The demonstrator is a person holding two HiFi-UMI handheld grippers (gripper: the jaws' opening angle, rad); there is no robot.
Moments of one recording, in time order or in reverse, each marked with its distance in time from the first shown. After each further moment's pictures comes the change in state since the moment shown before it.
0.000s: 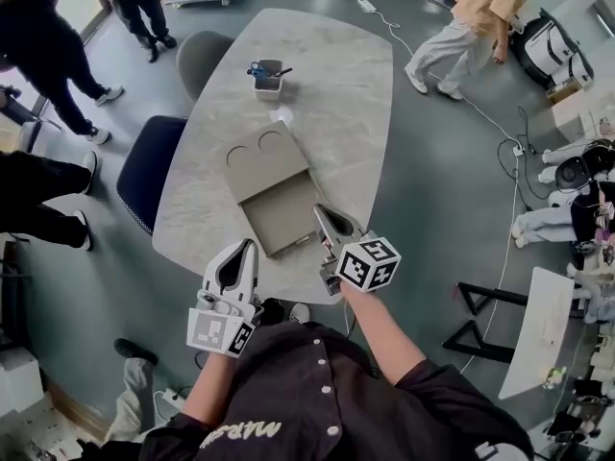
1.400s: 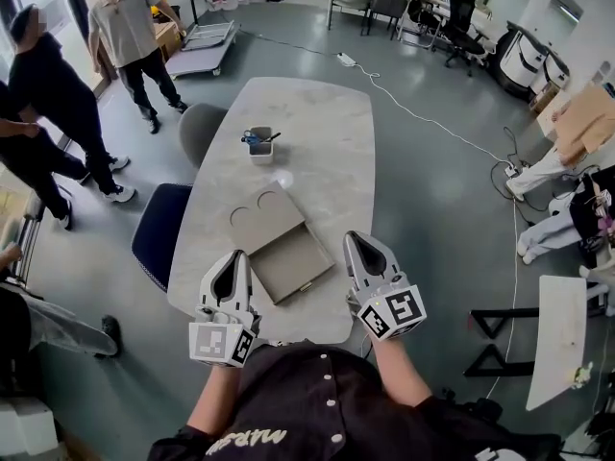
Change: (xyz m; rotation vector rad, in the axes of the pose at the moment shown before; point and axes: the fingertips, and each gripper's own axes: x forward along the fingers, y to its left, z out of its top) left arm 0.024 -0.004 0.087 0.136 -0.107 0.031; right arm -0.107 0.048 0.134 -0.391 -0.405 -0.099
